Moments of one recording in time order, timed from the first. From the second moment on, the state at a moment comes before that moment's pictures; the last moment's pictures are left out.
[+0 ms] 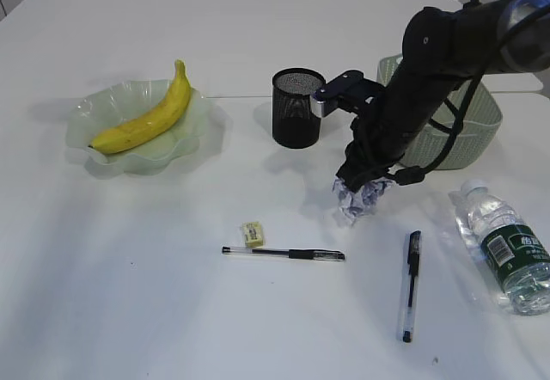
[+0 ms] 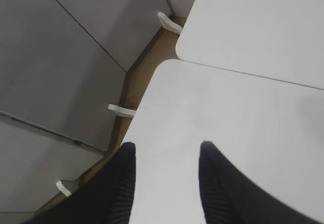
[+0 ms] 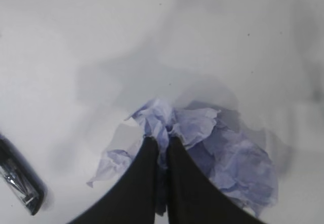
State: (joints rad) left arm 0.17 1.94 -1.77 0.64 0.77 -0.53; right arm 0.25 2.13 -1.56 0.24 0.82 -0.69
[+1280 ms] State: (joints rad) left arm 0.17 1.94 -1.77 0.64 0.80 -0.53; right arm 0.24 2.13 -2.06 0.02 0.91 -0.38
